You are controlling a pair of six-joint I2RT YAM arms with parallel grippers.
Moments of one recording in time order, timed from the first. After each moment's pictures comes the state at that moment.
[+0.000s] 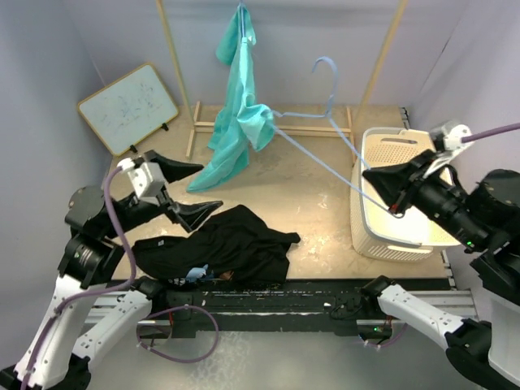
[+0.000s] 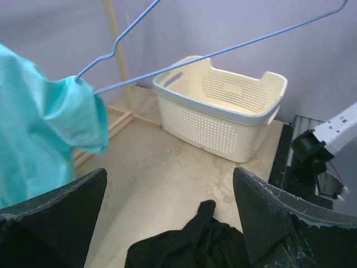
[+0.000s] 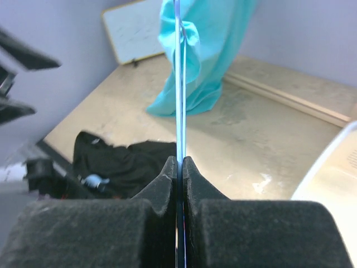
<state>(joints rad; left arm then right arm) -0.43 0.68 1.05 -0.22 0.67 -0.06 0.55 0.87 1.74 -1.02 -0.12 0.16</state>
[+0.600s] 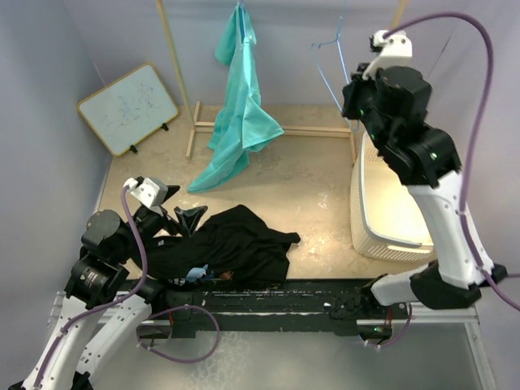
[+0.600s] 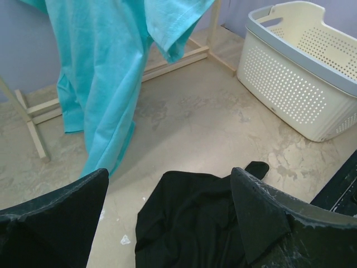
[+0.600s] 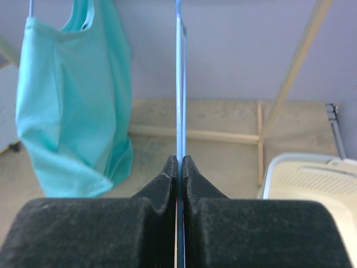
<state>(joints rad) -0.43 0.43 0.80 -0.41 0.24 -0.05 0.55 1.35 2.01 -0.83 0.44 0.16</state>
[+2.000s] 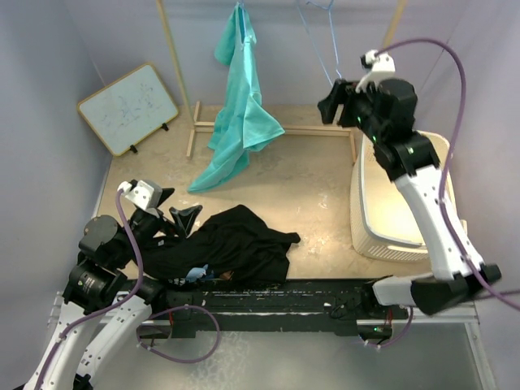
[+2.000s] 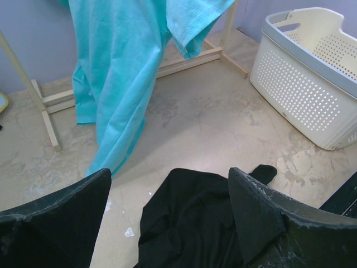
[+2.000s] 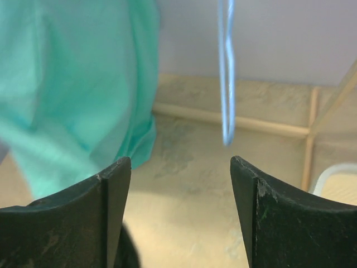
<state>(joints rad) -0.43 0.38 0.79 -0.44 0.16 -0.08 0.33 1.40 1.71 -0.52 0.07 0.19</state>
